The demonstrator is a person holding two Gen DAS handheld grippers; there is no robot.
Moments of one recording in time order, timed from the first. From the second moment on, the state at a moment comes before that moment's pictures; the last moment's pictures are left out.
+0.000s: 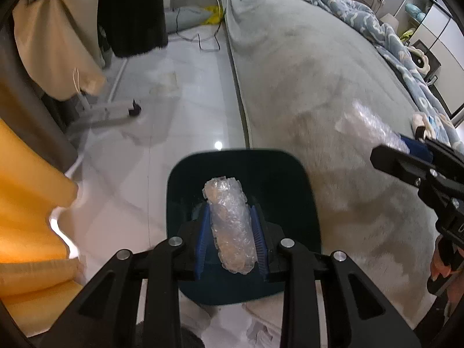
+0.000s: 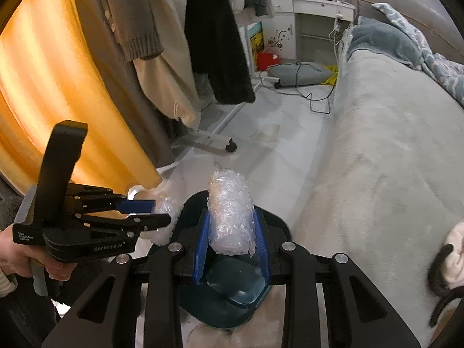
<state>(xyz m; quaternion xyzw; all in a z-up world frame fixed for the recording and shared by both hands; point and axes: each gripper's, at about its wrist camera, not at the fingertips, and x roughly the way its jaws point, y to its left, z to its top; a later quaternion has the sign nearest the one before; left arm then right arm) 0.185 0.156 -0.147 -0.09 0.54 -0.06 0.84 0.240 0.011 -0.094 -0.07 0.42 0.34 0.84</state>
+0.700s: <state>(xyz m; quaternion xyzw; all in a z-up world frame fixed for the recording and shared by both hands) 0.173 0.164 -0.178 -0.08 0.61 -0.08 0.78 0.246 0.046 -0.146 -0.09 0.50 0.34 0.79</state>
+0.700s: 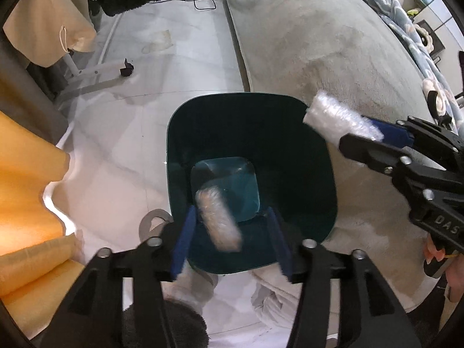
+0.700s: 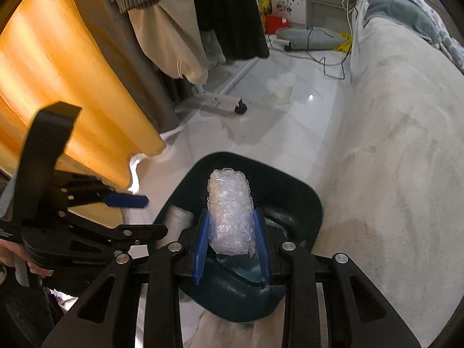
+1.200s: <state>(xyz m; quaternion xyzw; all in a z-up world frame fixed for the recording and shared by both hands) 0.177 0.182 -0.143 -0.07 0.55 -0.04 0.83 0.245 0.058 -0.176 -0.11 0.54 0.34 0.77</state>
